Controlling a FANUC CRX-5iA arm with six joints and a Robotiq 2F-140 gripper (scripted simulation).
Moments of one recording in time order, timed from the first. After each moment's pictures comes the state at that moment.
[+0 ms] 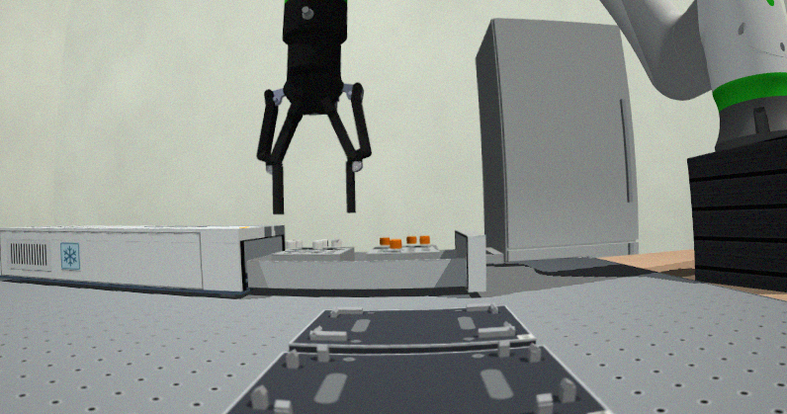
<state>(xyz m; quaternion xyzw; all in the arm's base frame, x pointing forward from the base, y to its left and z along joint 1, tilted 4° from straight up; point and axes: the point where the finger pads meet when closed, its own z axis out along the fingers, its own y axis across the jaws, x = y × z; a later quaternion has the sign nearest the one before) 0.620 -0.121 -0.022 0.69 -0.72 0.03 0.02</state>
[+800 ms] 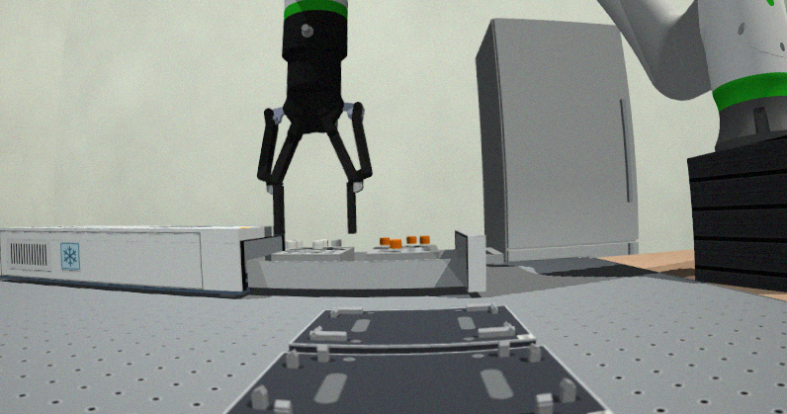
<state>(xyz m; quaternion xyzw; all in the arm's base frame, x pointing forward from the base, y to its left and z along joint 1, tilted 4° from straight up) 0.620 -0.122 -0.049 0.69 -0.72 0.03 0.02</state>
